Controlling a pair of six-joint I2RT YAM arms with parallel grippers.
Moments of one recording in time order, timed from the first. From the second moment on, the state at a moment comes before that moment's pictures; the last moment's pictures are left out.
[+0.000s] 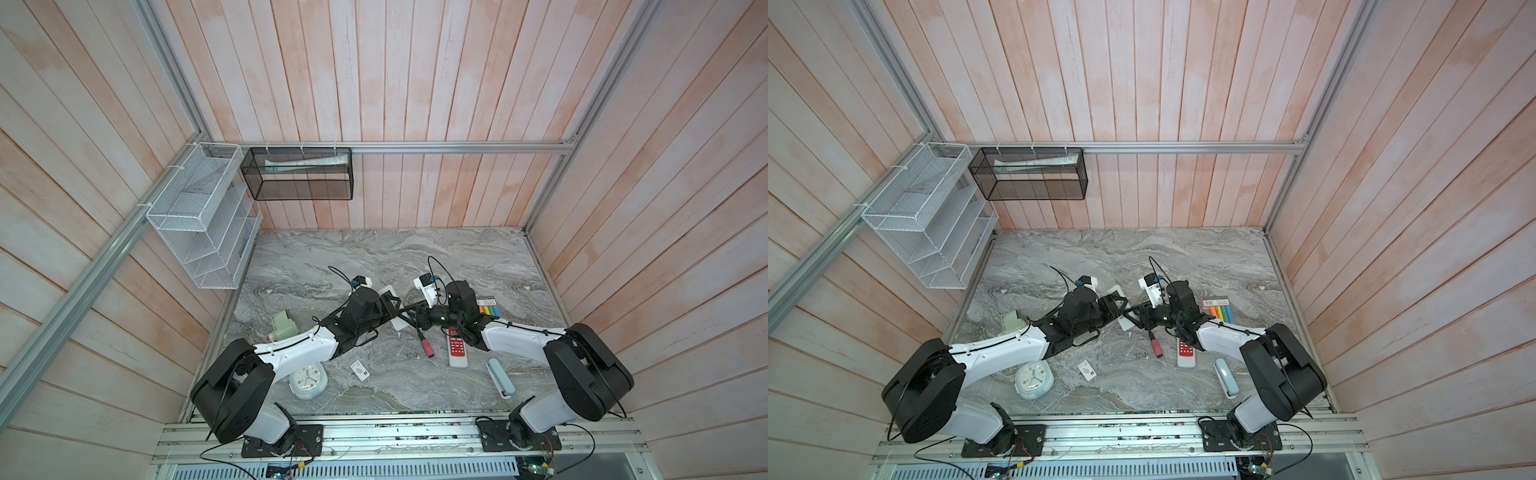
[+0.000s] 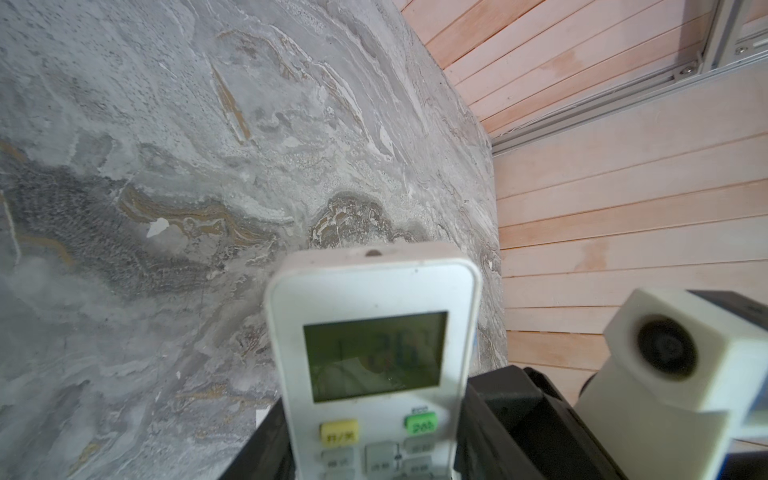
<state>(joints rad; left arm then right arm) -0.73 1.48 0.77 0.20 0.01 -1.06 0.58 1.55 0.68 0.42 -0.63 0.45</state>
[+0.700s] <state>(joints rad) -0.71 1.45 0.76 0.24 0.03 -1.05 0.62 1.57 0.74 0.37 -0.64 0.40</state>
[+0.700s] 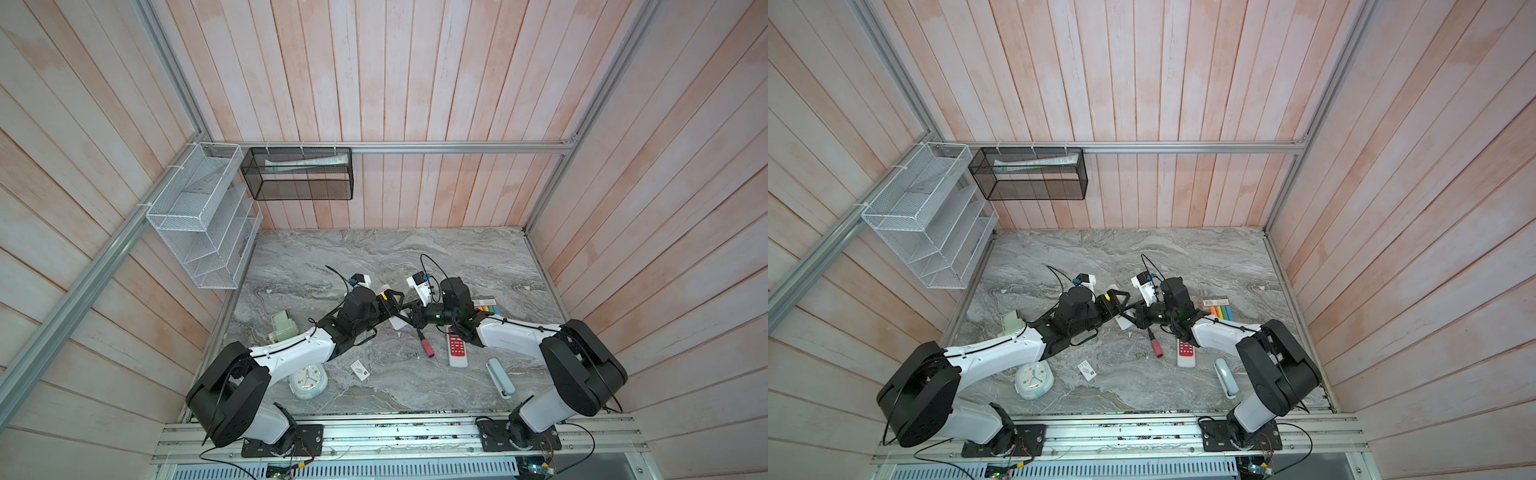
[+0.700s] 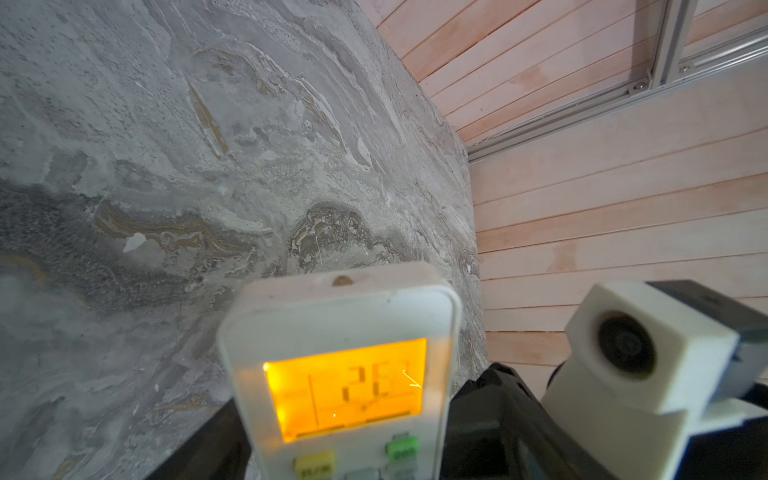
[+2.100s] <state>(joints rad) -0.37 1.37 1.00 -0.25 0.50 -0.81 1.18 1.81 0.62 1.20 0.92 -1.17</state>
